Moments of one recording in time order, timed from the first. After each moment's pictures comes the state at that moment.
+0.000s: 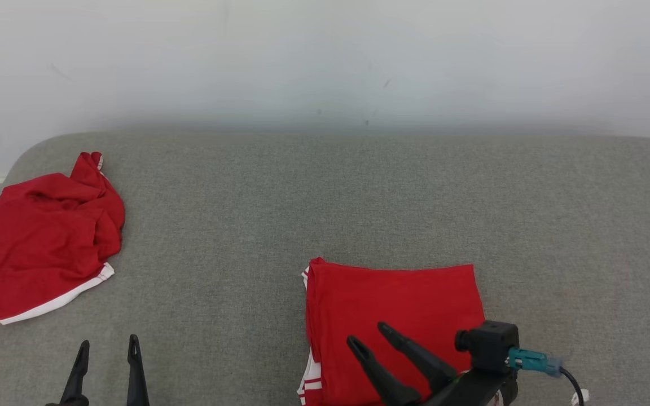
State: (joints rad) left arm 0.04 0.05 0.13 0.19 -0.07 -0.09 -0.26; right arm -0.06 -0.21 0.47 -0.03 0.66 0.13 0.19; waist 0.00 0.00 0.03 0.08
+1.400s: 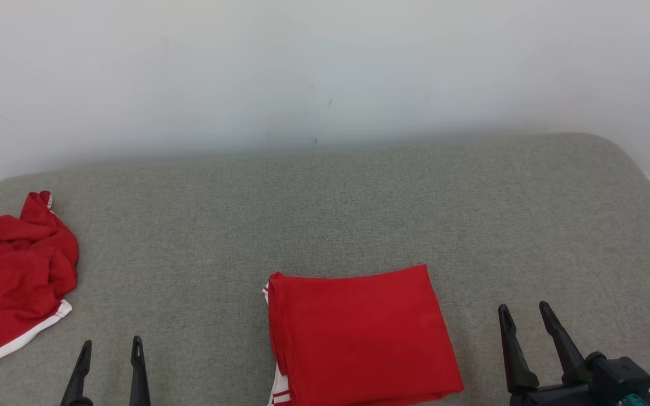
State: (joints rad) left arm 0.06 0.06 0.12 0.15 -0.04 -0.09 -0.26; right arm 0.03 -0.16 0.03 0.16 0.28 0.13 -0.26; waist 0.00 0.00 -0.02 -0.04
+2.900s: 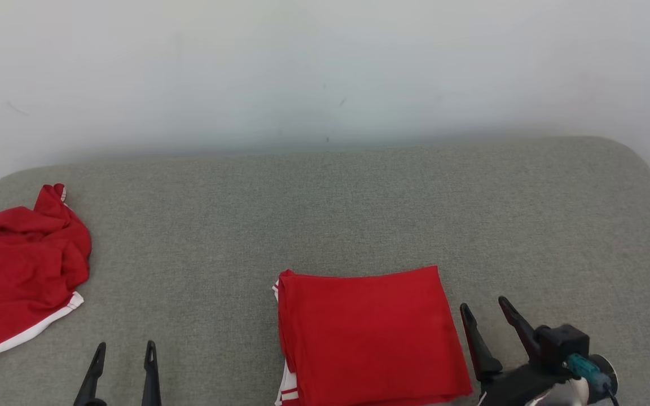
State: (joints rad) left arm 0.07 0.07 0.08 0.16 -0.03 -0.09 -0.26; right arm -0.10 -0.17 0.12 0.36 0.21 0.13 -0.21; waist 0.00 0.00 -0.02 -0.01
